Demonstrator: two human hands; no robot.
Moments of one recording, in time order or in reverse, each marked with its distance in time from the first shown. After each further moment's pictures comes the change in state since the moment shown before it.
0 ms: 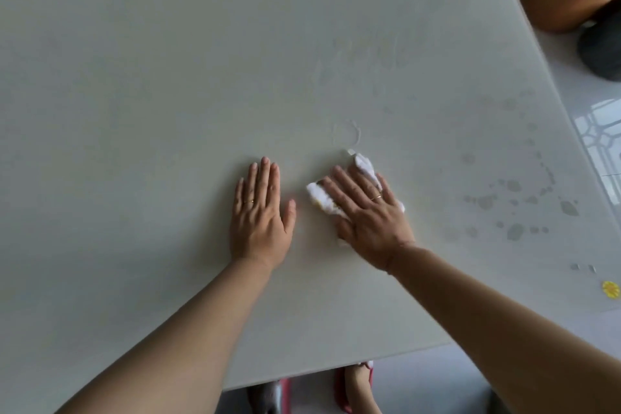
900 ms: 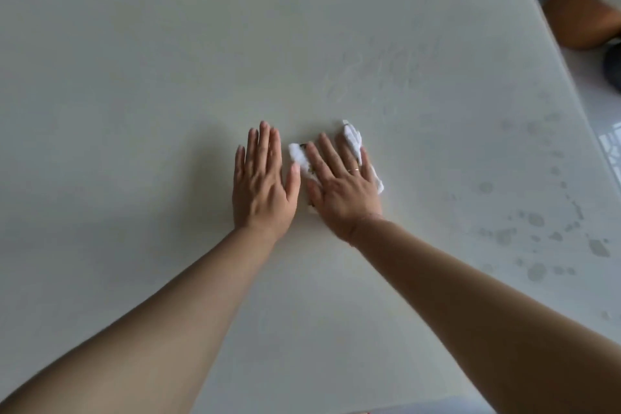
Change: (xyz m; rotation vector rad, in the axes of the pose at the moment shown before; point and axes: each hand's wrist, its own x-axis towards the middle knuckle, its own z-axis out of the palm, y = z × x) left_hand 0.076 0.011 -0.009 -0.081 0.140 -0.051; right_hand 0.092 -0.013 0.000 0.100 0.025 0.130
